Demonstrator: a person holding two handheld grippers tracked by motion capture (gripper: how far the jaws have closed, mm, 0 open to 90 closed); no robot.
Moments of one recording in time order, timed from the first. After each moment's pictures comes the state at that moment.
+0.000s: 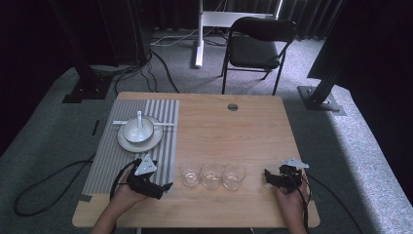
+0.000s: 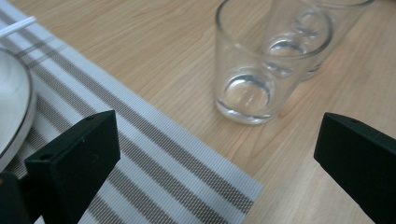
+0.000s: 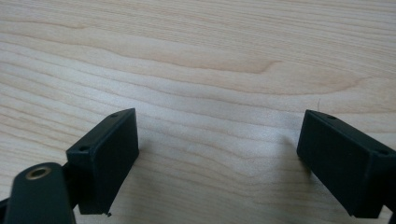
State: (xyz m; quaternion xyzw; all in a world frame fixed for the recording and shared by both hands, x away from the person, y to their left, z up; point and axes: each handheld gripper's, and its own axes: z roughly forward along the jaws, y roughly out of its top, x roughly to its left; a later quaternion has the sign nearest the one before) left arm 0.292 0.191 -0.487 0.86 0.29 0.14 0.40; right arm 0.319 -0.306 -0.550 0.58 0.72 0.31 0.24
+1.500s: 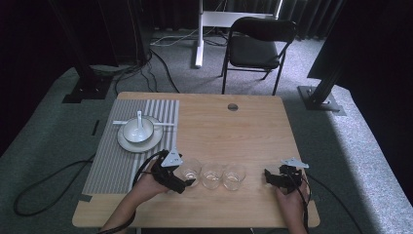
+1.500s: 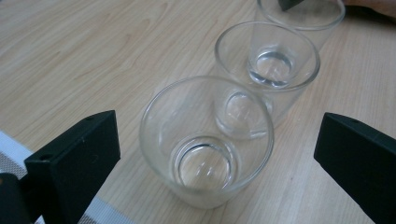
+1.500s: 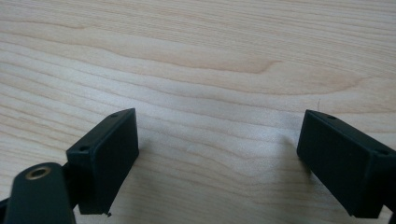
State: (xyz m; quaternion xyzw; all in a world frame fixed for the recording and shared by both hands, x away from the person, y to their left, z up) left arm 0.313 0.123 -0.466 0.88 0.22 0.12 0.40; right arm 0.319 -0.306 -0.550 0.57 0.72 0.31 0.24
